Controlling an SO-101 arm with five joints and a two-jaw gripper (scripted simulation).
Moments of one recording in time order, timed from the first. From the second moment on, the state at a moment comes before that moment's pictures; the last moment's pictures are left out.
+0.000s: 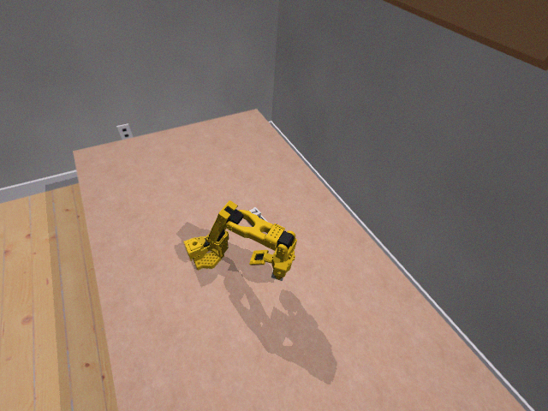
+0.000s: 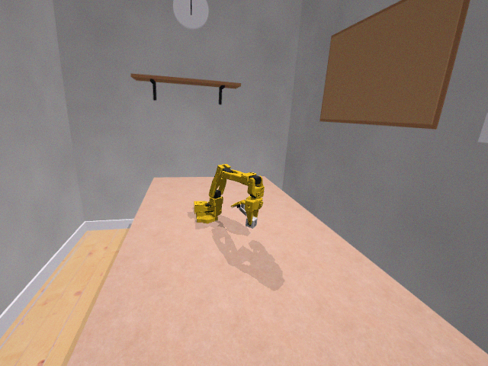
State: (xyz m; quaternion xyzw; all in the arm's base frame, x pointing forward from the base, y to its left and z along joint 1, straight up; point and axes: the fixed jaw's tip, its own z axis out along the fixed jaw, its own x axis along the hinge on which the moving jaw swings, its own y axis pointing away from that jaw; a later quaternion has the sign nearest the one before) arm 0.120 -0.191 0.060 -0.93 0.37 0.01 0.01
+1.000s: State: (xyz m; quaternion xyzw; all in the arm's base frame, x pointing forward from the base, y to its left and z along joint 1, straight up) arm 0.118 -0.188 0.060 -0.81 0.59 0.01 0.00
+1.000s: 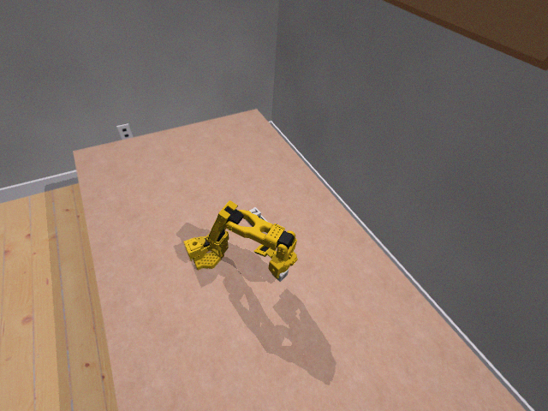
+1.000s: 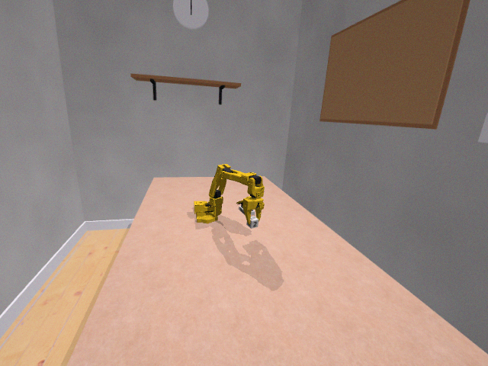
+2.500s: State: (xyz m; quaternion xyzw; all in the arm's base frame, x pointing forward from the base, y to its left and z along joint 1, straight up) arm 0.122 -0.178 0.060 -0.17 0.98 0.01 -0.01
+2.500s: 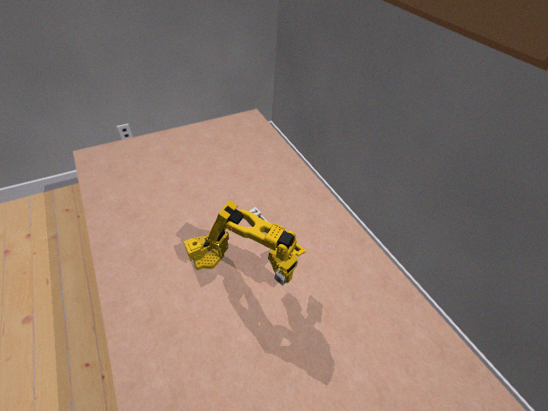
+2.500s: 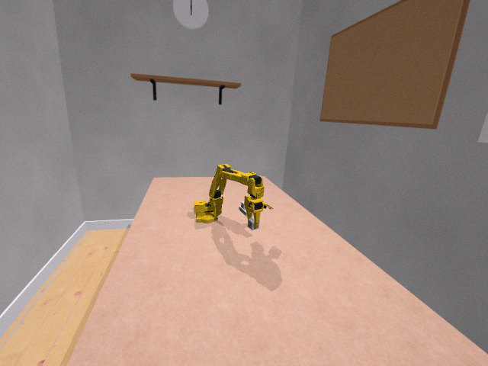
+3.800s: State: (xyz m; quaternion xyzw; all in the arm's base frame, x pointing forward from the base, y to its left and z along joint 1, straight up) arm 0.130 -0.179 0.060 0.34 0.94 0.01 -0.01
